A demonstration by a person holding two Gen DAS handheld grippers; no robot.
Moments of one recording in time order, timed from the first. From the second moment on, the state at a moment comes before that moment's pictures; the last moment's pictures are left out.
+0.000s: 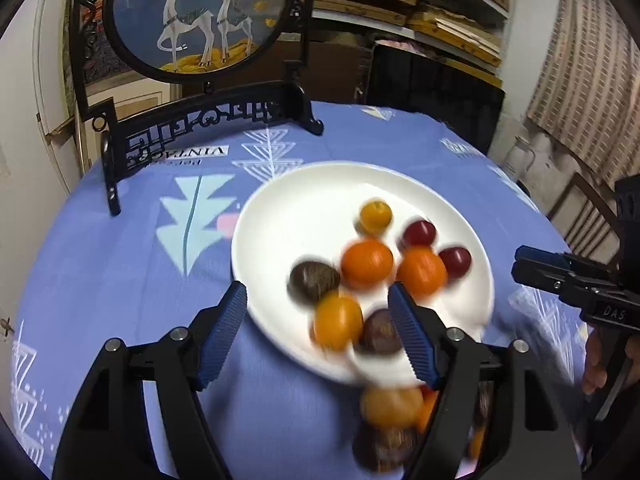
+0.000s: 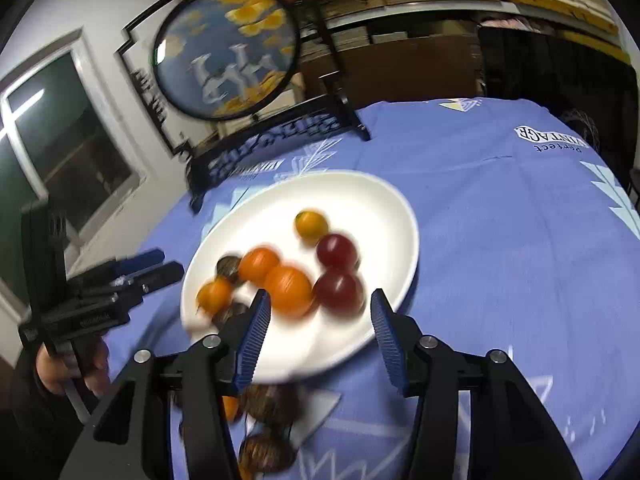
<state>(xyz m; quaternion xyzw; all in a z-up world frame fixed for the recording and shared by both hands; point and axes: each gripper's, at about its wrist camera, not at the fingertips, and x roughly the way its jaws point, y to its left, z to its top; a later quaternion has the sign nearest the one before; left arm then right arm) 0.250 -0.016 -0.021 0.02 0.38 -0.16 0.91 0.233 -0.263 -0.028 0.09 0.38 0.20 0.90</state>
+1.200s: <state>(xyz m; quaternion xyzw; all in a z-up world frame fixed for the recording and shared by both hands) 0.127 -0.079 -0.076 0.10 0.43 -0.23 0.87 0.133 -0.261 -0.081 0.10 0.41 0.20 0.88</state>
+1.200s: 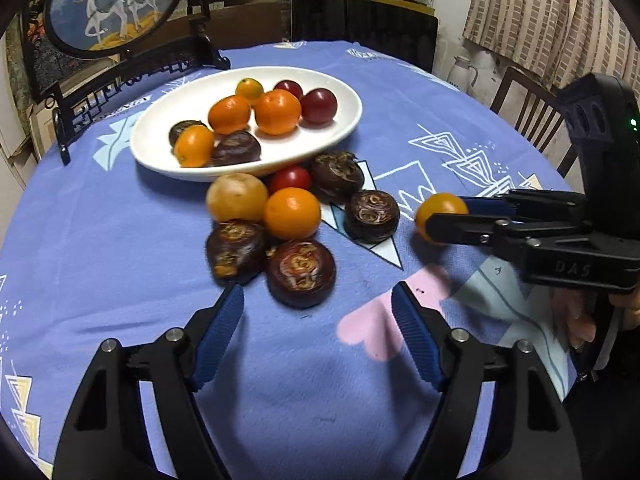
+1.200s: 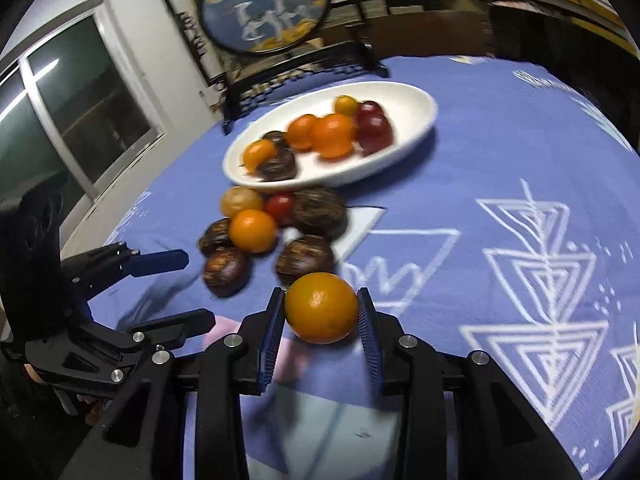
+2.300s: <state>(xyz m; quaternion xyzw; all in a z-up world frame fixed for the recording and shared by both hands) 0.140 -0.044 -0.008 0.04 0.35 -0.21 0.91 0.132 -0.273 -0.023 0.09 0.35 0.23 0.90</state>
